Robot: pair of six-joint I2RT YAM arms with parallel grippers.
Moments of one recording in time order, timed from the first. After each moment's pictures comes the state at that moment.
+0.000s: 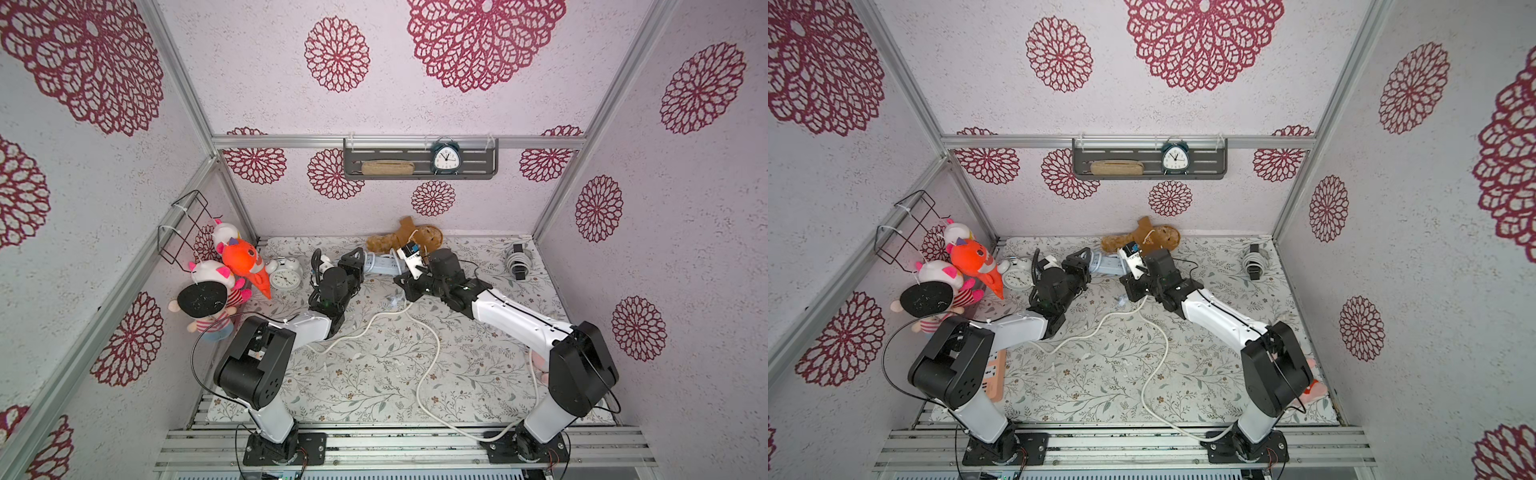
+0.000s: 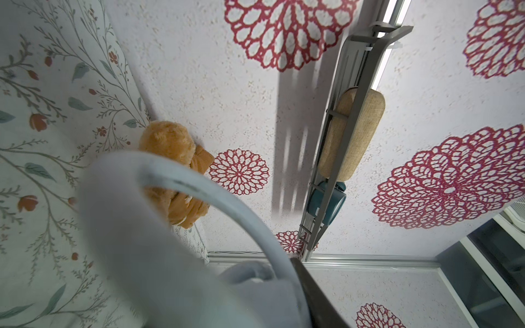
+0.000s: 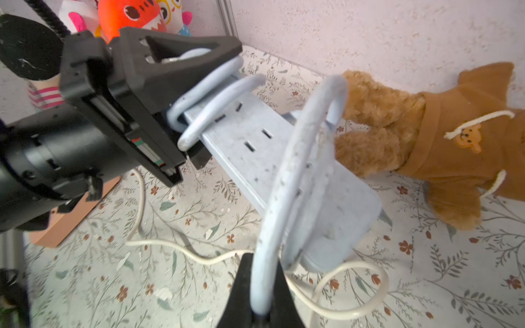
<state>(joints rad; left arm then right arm) -0.40 1.71 0.84 0.84 -0.13 -1.52 0.61 1.64 1.29 -0.19 -0.27 0.07</state>
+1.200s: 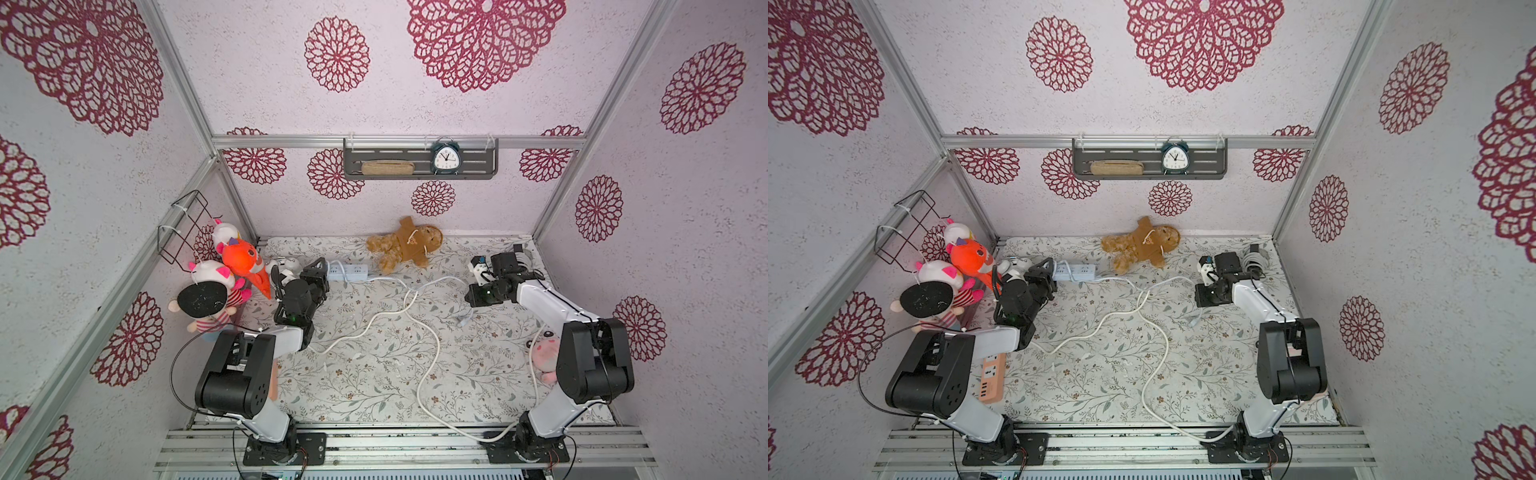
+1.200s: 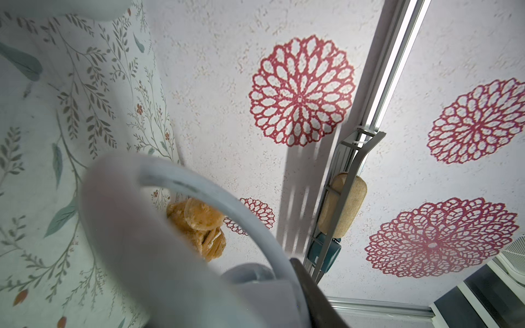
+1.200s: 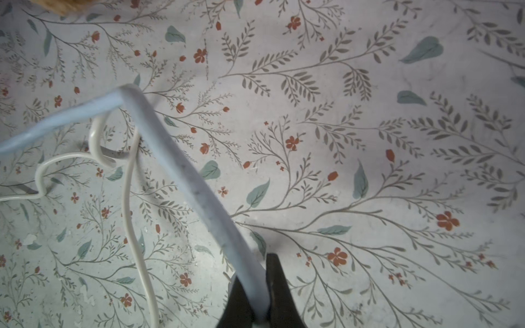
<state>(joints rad) -0.12 1.60 0.62 0.93 -0.01 -1.57 0.13 1.66 1.17 -0.59 -0.26 -0.03</state>
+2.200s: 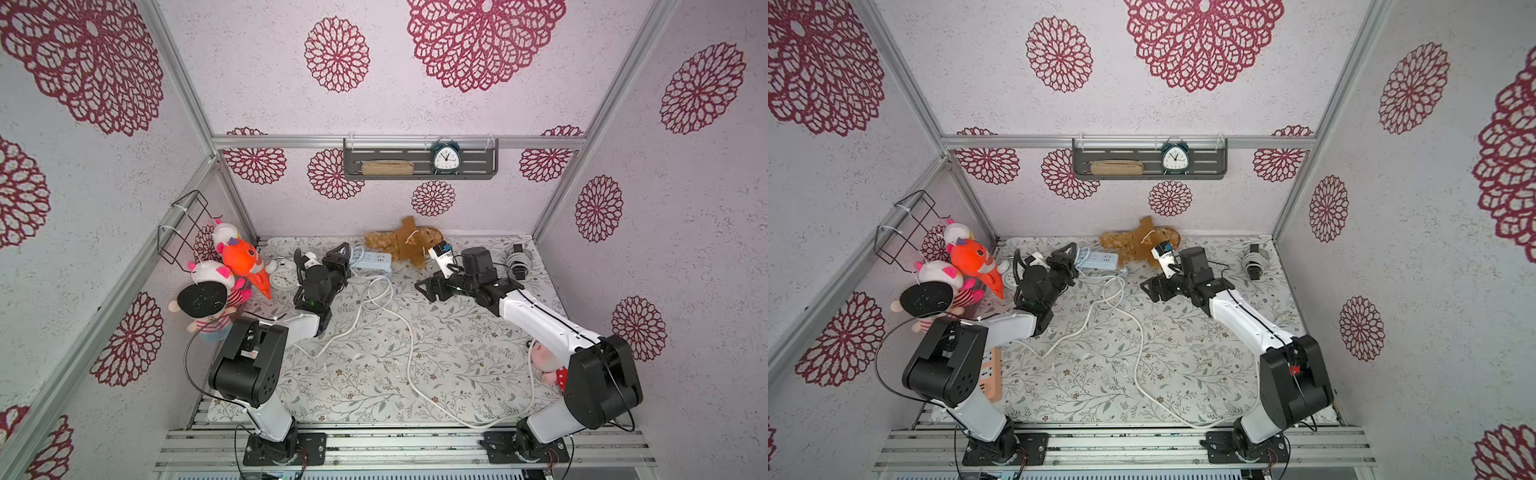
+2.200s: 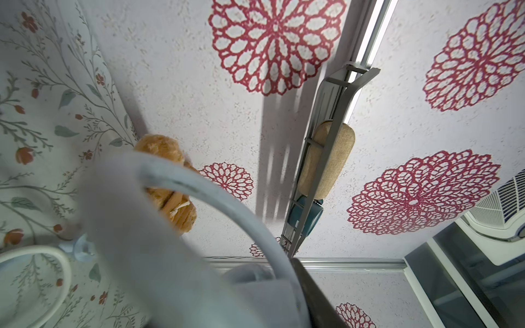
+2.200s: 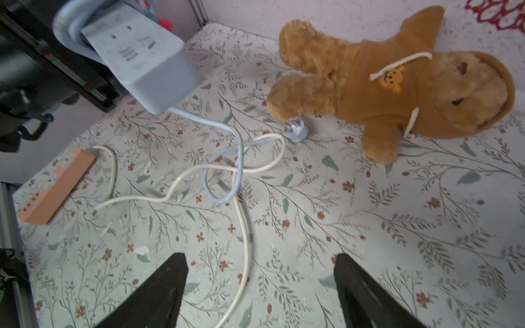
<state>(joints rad) -0.28 1.71 0.84 0.90 -0.01 -1.58 0.45 1.55 1.16 -0.19 -0.38 0.04</state>
